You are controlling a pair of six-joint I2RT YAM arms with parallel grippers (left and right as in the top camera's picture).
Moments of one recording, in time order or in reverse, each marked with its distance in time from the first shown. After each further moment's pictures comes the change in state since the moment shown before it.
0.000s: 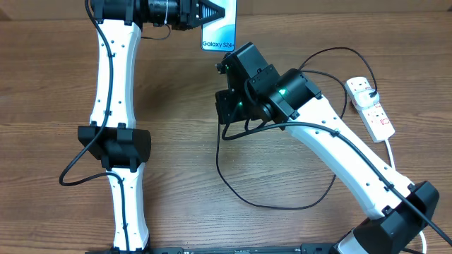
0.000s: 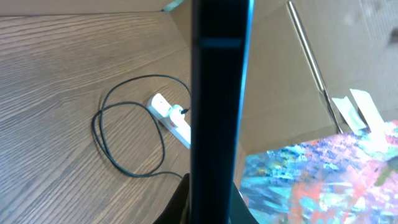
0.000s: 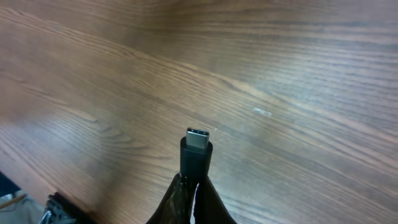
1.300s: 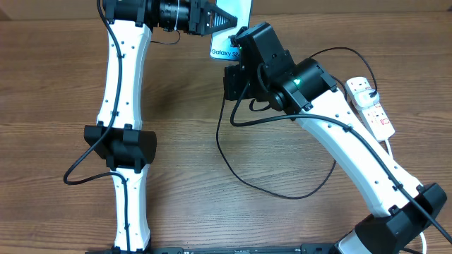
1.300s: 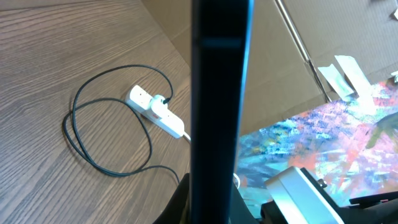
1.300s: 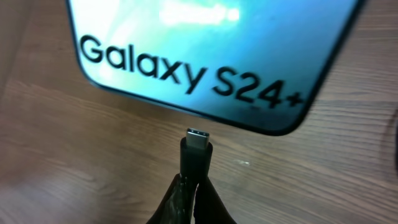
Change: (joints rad) left arm -0.046 0.000 0.000 -0.067 0.063 0.156; right arm -0.064 0.000 0.061 0.092 0.077 0.043
